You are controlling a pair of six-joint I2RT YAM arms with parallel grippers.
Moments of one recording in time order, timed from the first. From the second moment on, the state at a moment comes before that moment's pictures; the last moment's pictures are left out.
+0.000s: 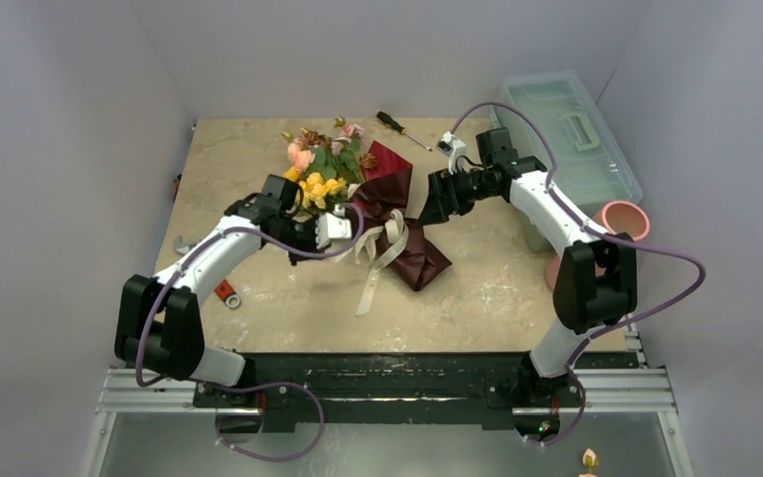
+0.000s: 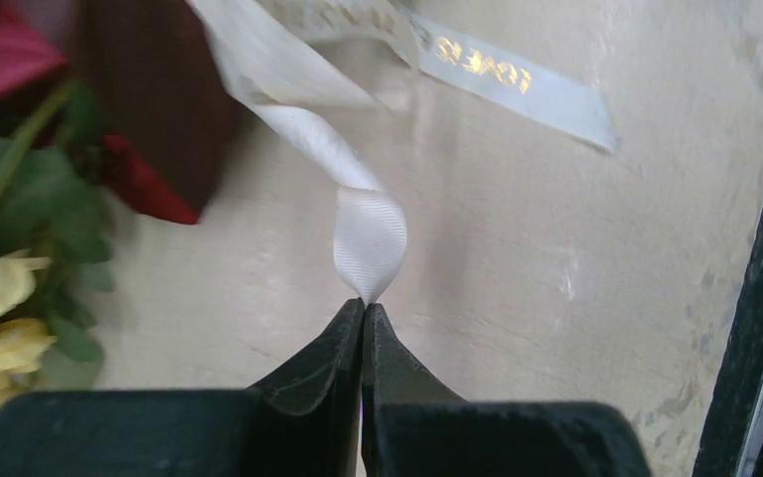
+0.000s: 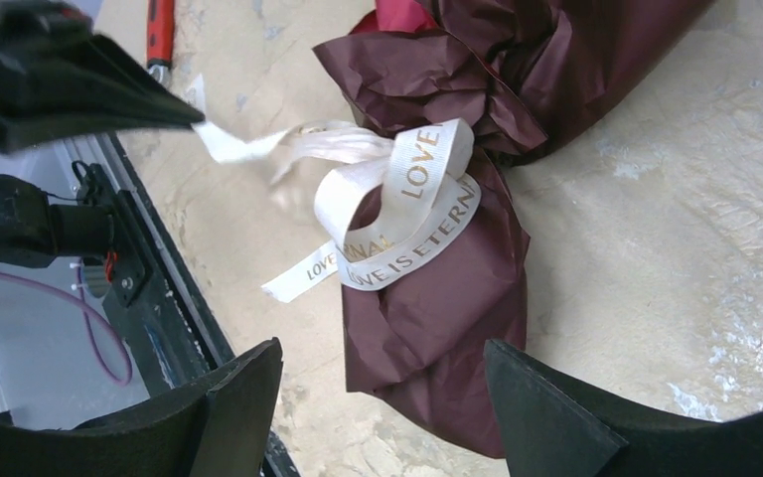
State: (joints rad) left arm -0.33 1.45 0.97 -0.72 0.53 1.07; right arm 0.26 1.71 1.39 -0.69 -0.75 -0.08
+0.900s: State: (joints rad) left arm -0.17 1.51 1.24 -0.20 0.86 0.19; right arm 0.53 2.00 1.66 -0.29 -0.86 0.03
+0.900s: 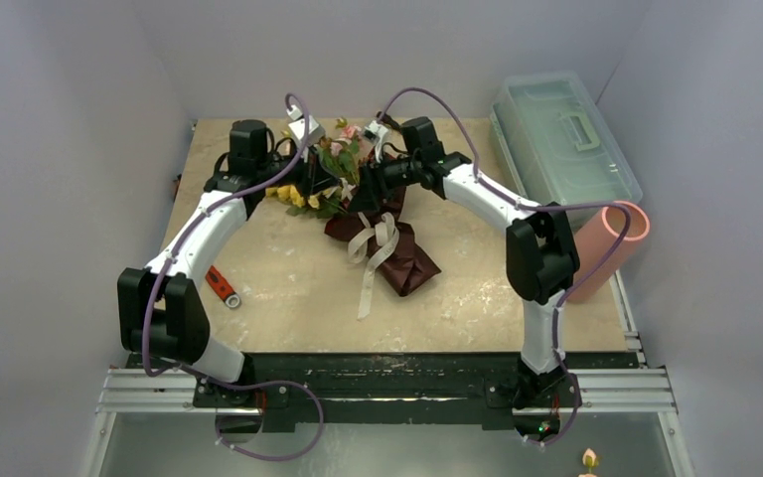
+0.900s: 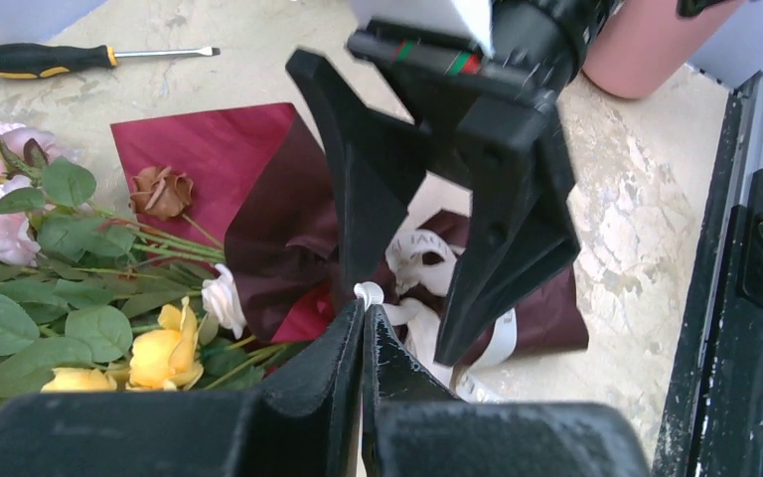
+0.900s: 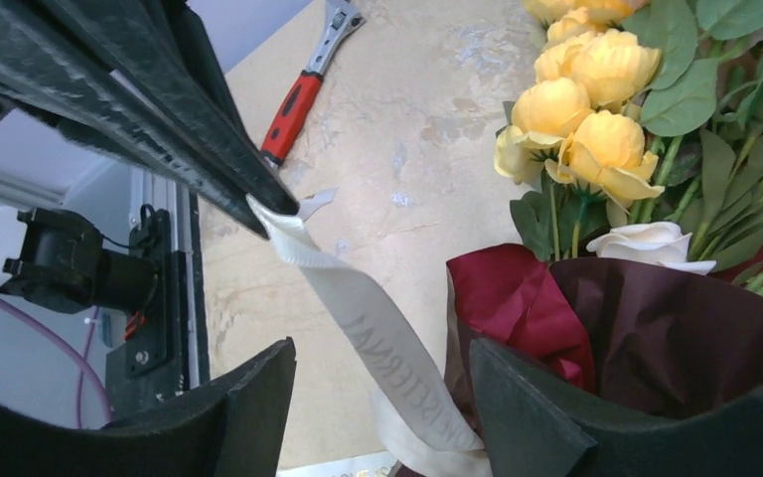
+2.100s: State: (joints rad) left arm -0.32 1.35 0.76 0.32 0.61 0.00; right arm 0.54 1.98 1.59 -0.03 -0.85 0.33
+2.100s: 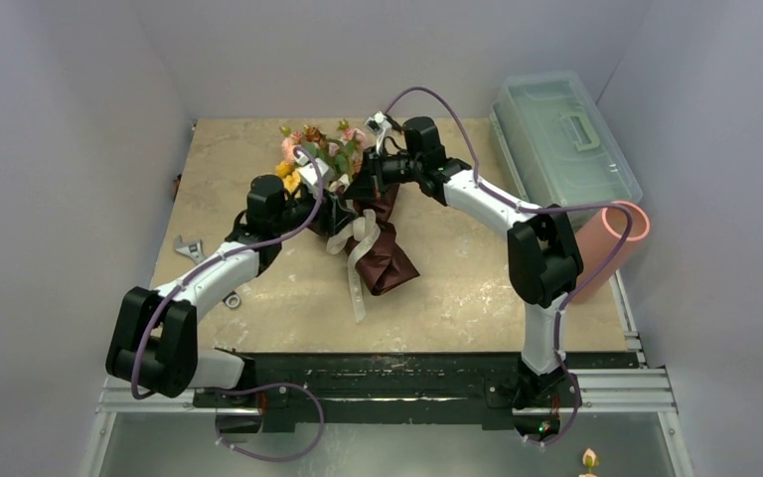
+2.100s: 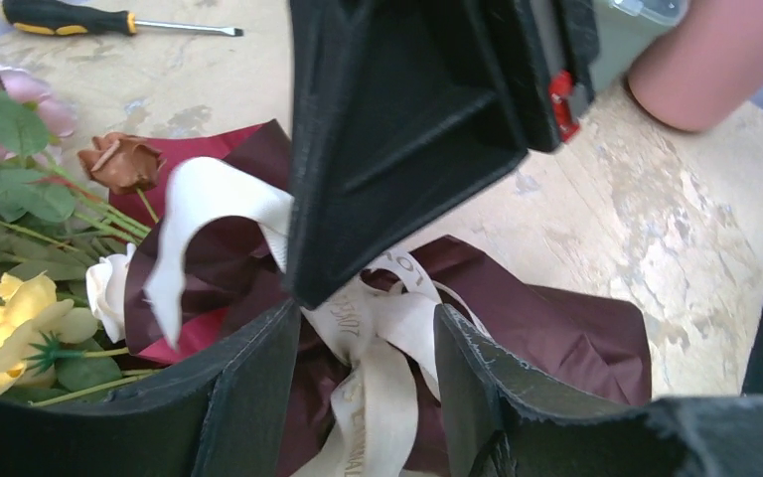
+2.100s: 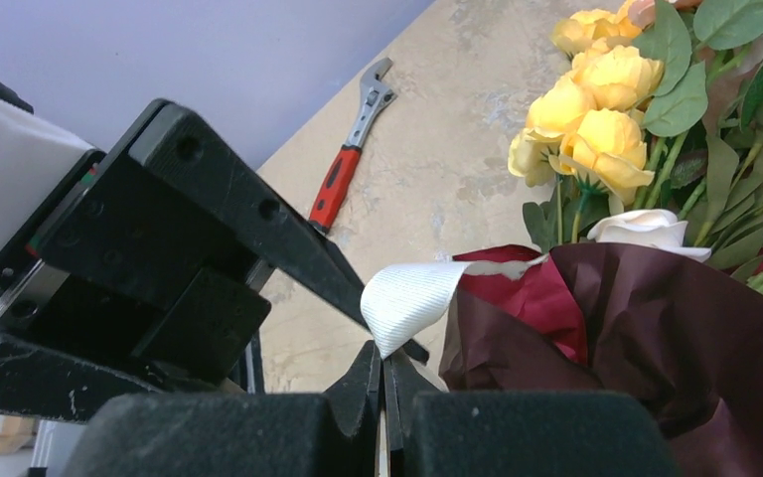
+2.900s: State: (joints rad) left arm -0.33 1.43 0.70 0.48 0.48 -0.16; right arm 0.54 1.96 1.55 0.03 -0.85 0.42
